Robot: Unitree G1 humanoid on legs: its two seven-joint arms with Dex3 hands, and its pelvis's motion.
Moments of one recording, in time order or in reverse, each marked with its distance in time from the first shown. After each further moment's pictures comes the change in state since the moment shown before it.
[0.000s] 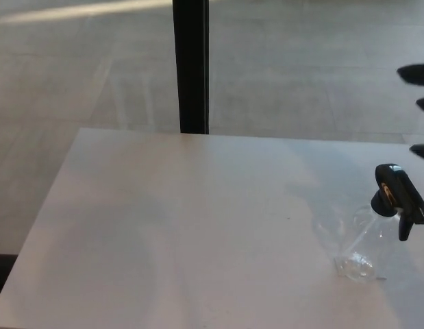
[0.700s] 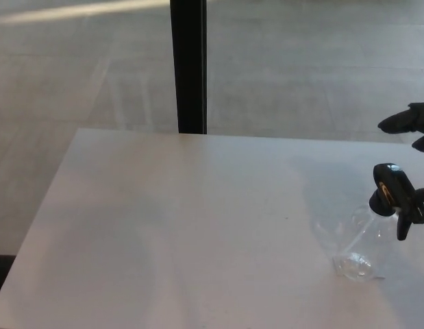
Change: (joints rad) left_arm 0.045 0.004 0.000 -0.063 -0.022 -0.021 -0.011; right_arm -0.042 -0.089 0.139 -0.070 -0.170 0.049 0.126
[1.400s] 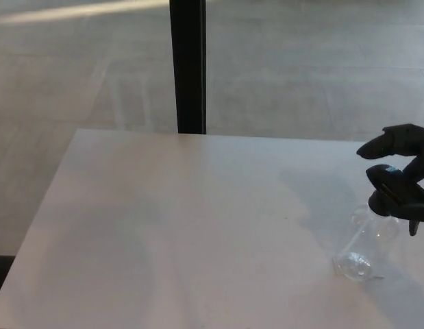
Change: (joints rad) left_arm 0.047 -0.001 -0.001 0.008 -0.019 0.001 -0.009; right_arm 0.060 0.034 0.022 -0.102 -0.109 0.056 0.015
